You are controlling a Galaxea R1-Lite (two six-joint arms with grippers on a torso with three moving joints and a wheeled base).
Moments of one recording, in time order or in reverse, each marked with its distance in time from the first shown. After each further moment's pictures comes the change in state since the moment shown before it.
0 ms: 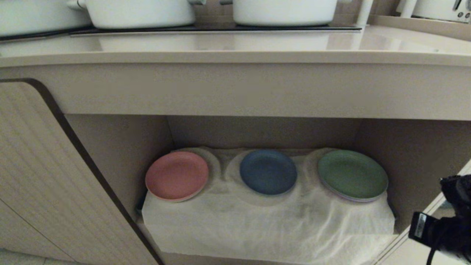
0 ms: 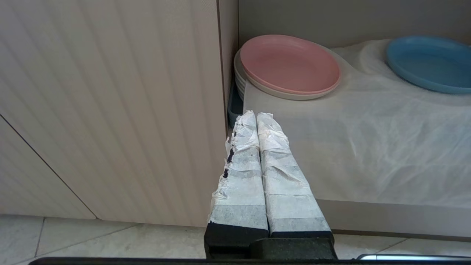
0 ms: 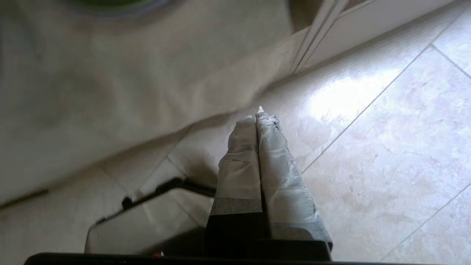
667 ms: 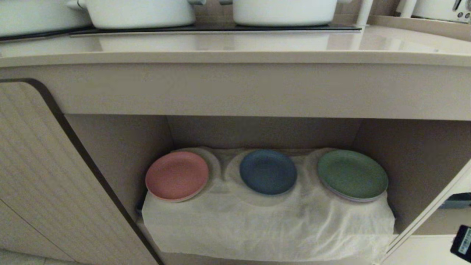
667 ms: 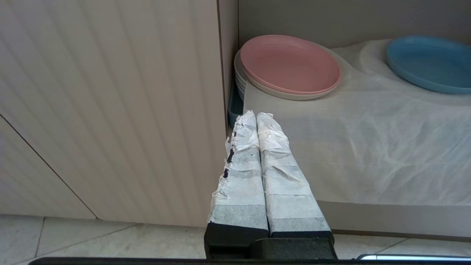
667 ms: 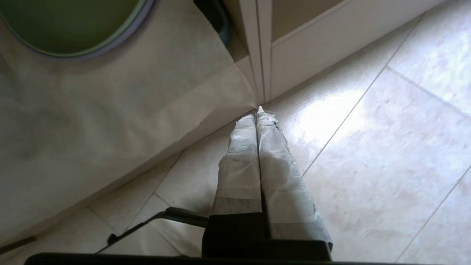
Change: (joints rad) left arm 0.000 0.000 0.000 0.000 0.000 0.000; right arm -0.148 -0.263 0.127 -0.011 -0.035 -0.104
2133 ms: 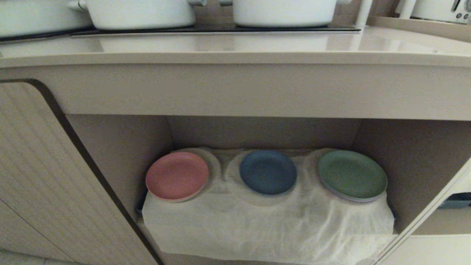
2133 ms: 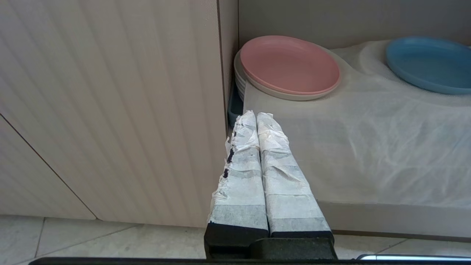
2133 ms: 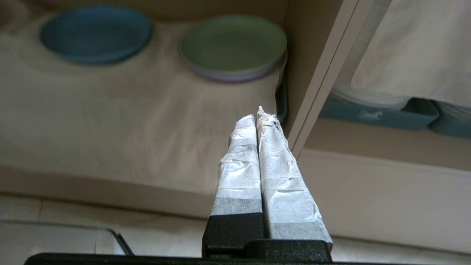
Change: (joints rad) left arm 0.000 0.000 0.000 0.000 -0.001 0.000; right arm -0.073 -1.035 0.312 0.012 0.368 -0.645
